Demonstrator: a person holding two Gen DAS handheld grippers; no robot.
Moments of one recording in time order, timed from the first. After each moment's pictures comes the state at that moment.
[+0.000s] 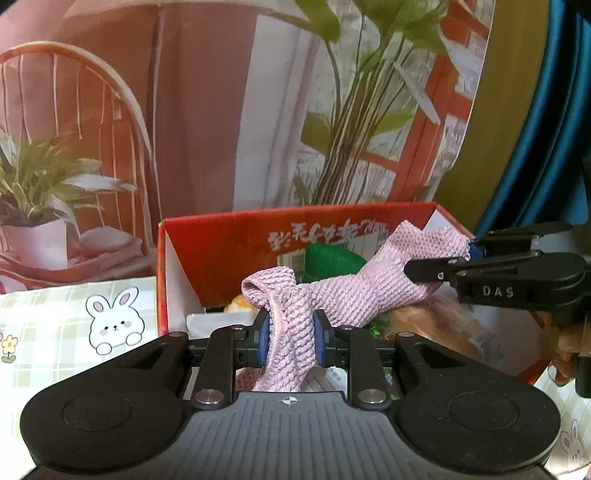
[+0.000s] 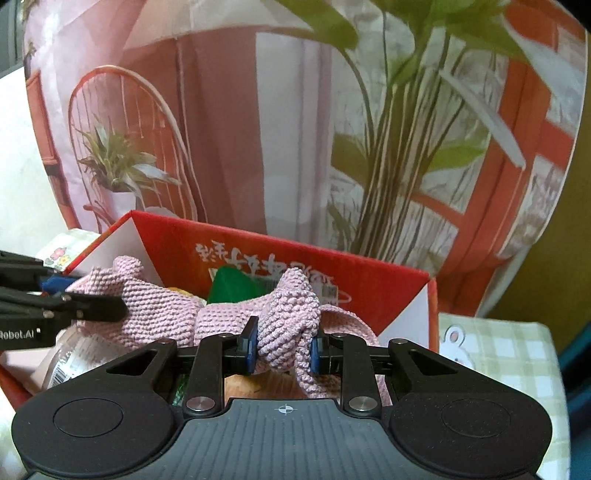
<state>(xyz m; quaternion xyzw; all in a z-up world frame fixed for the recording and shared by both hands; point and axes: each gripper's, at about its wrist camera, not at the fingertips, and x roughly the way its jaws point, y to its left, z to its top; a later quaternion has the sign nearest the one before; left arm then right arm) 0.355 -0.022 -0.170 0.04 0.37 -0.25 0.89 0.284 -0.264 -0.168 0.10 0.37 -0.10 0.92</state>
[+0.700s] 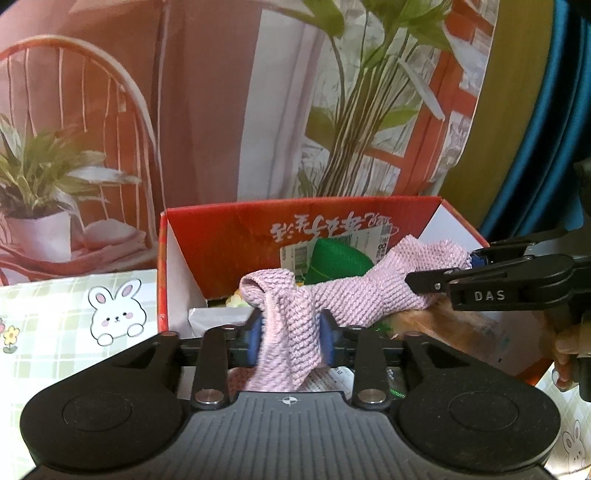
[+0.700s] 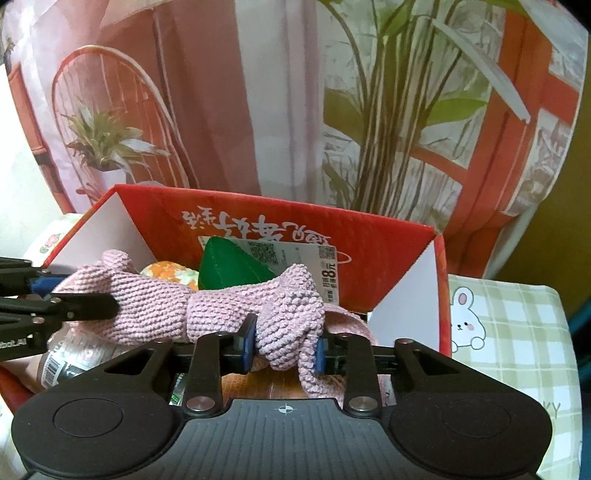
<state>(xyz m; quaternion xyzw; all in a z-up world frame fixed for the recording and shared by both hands) 0.350 -0.021 -0.172 0.04 0.36 -0.24 0.90 0.290 -0.269 -0.184 0.13 0.41 -0.11 0.90</state>
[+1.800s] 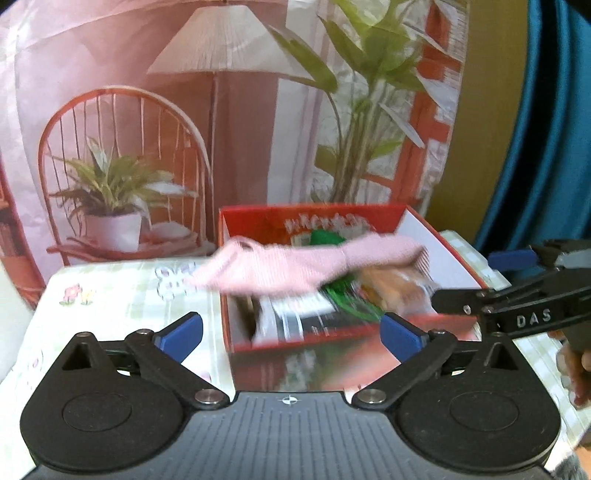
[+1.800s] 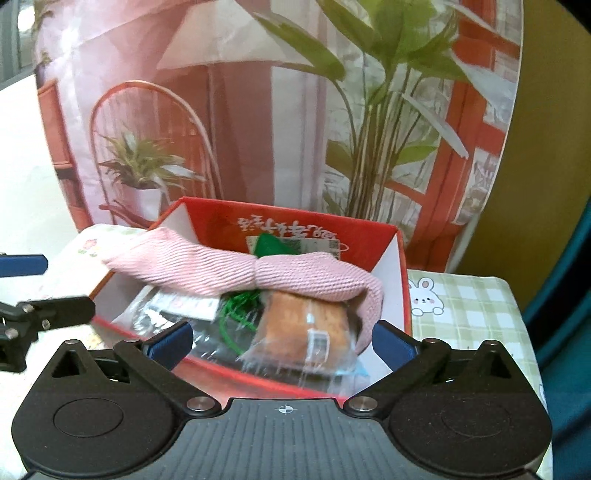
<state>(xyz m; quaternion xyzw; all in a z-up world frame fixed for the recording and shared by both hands) 0.197 0.017 -0.120 0.04 0.32 -0.19 0.93 0.172 -0.188 -0.109 0.10 0.36 -0.14 0.92</state>
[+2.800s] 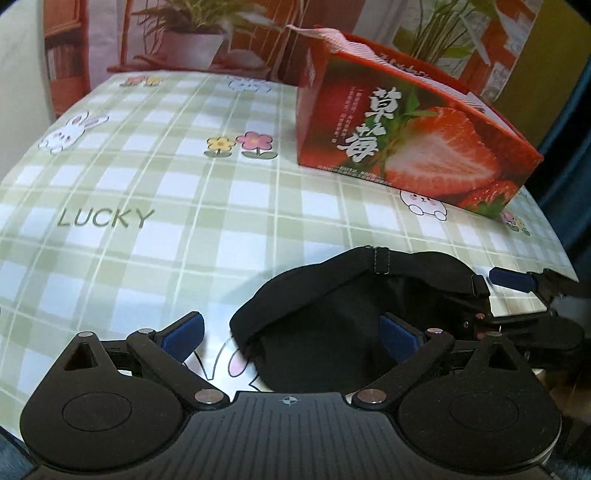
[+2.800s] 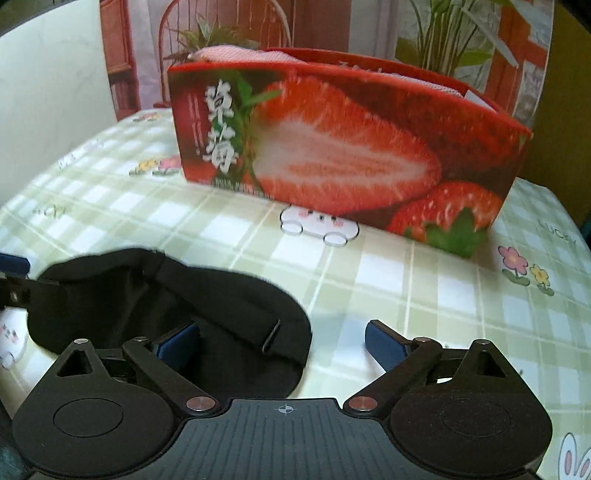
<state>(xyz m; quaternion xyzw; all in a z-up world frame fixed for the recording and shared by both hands) 0.097 0.093 -0.254 -0.06 0.46 -0.11 0.88 0.084 -0.076 -0.257 0.07 0.41 -0.07 0.90</state>
